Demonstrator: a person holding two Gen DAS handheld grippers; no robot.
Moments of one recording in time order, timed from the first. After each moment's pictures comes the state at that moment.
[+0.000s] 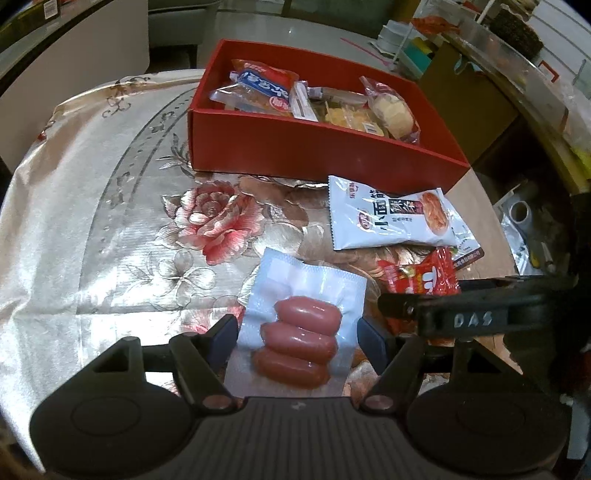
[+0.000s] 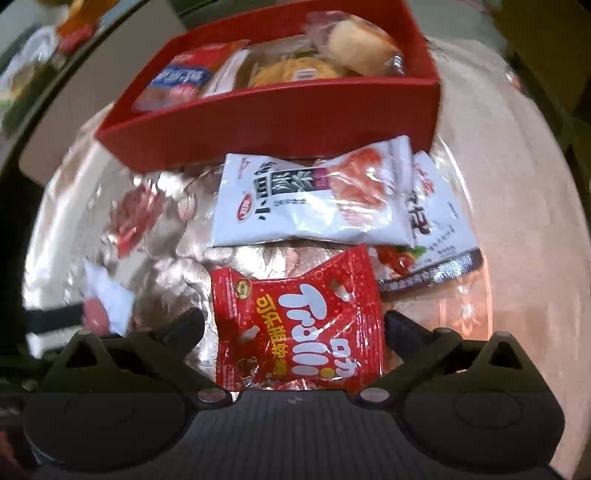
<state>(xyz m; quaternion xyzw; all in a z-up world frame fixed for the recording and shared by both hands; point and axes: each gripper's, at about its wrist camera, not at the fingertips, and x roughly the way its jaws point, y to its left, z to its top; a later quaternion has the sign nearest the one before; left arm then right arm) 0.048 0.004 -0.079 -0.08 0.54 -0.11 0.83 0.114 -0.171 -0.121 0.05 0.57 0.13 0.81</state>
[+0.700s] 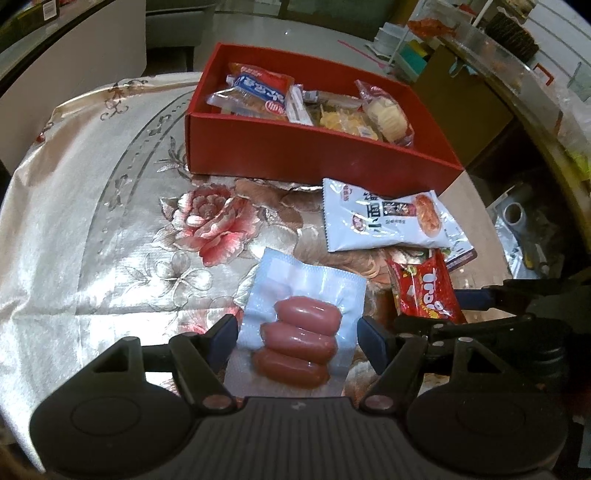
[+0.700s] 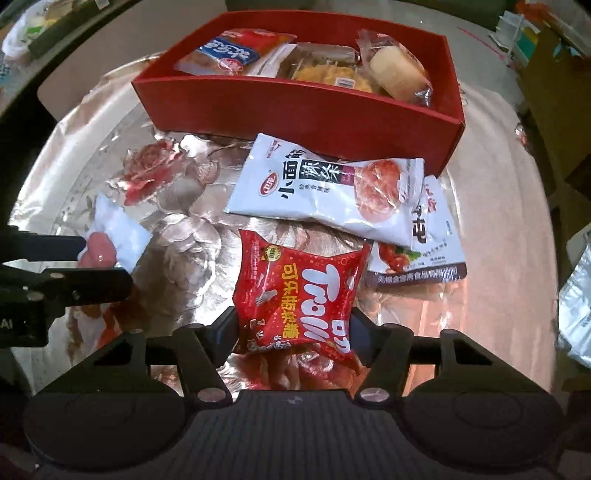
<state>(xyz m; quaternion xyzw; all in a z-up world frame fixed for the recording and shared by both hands) 0.045 0.005 -0.074 -0.09 0.53 -0.12 0.84 0.087 -0.150 -0.103 -0.05 0.56 0.15 0.81</state>
